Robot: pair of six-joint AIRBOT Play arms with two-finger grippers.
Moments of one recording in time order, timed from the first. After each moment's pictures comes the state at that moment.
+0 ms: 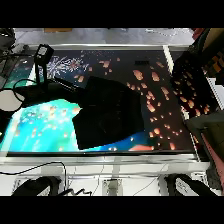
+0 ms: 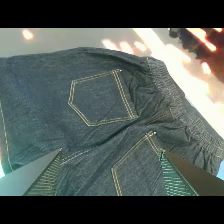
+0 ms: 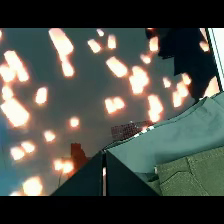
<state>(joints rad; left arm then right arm) -0.27 -0.96 1.18 1.10 -0.88 -1.16 -0.23 -1.09 1.67 -1.68 1.47 1.47</state>
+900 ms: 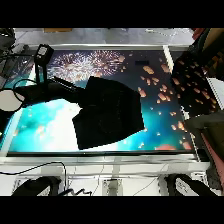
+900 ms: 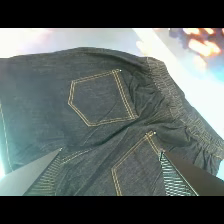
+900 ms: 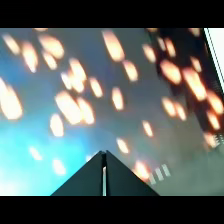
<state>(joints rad) -0.27 -0.96 1.18 1.10 -0.88 -1.16 -0.23 -1.09 1.67 -1.58 1.26 1.48</state>
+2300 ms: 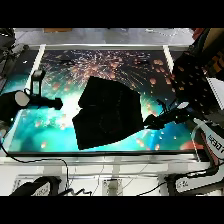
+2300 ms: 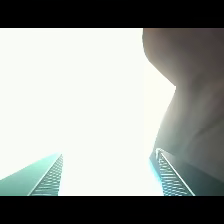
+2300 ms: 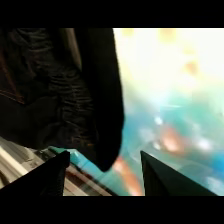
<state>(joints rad) 0.04 -1.14 1.02 1.40 -0.95 -1.32 -0.14 -1.61 0.92 -0.78 1.25 1.06</state>
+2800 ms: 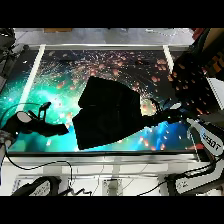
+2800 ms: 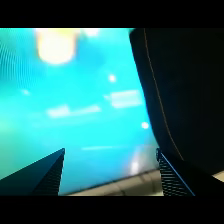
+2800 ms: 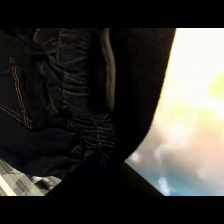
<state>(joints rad) 0.20 -1.15 0.66 1.09 -1.11 -1.12 -0.06 -1.65 0.91 -0.69 1.11 0.88</state>
